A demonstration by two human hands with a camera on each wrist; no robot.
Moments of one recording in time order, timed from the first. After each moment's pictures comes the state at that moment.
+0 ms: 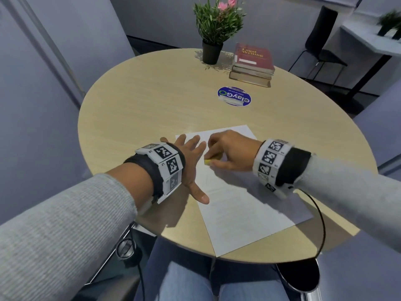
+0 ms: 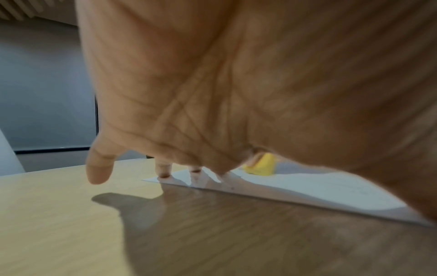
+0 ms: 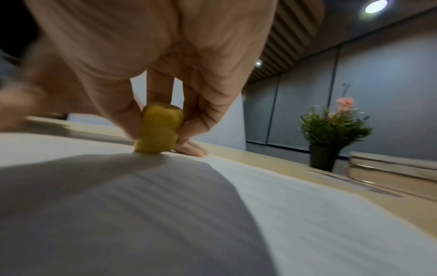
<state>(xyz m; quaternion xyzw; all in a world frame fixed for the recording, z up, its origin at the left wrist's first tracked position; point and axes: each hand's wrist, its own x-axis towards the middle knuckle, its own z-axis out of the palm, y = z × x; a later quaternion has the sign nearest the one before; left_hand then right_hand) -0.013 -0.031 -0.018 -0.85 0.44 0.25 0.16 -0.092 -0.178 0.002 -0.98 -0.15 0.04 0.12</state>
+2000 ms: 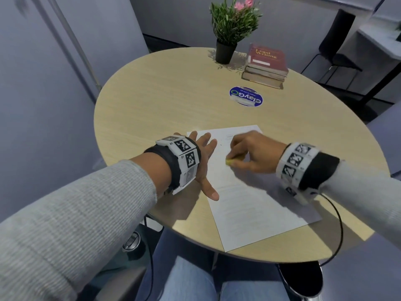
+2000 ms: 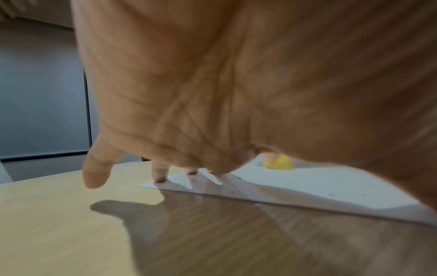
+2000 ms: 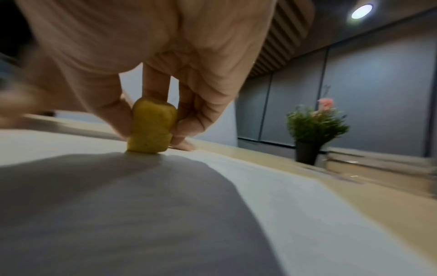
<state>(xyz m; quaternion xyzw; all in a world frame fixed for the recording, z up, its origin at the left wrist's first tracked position) -0.014 -0.033 -0.017 -0.86 0.42 0.26 0.15 -0.107 -0.198 0.001 -0.98 -0.13 0.04 0.12</state>
